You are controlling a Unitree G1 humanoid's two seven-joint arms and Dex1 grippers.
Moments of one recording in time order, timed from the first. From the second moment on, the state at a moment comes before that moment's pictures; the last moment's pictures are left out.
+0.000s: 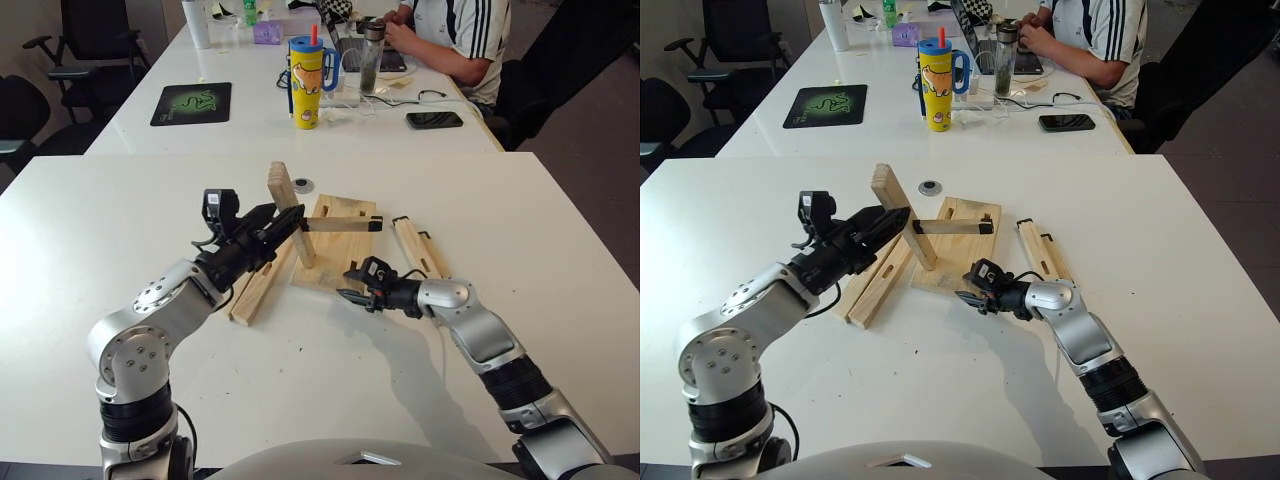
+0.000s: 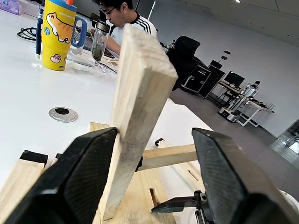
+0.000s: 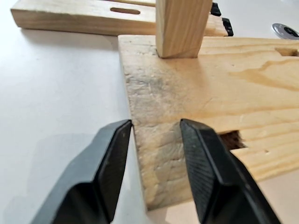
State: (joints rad) left arm -0.22 0.20 0.15 -0.63 -0.92 0.98 0.03; right arm -0.24 -0.47 0.36 -0.04 0.06 0.39 0.78
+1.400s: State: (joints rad) left arm -0.36 0.08 0.09 -0.52 -0.58 0.93 0.15; right arm -0.36 -0.22 0.38 0.13 0.00 0.39 0.60
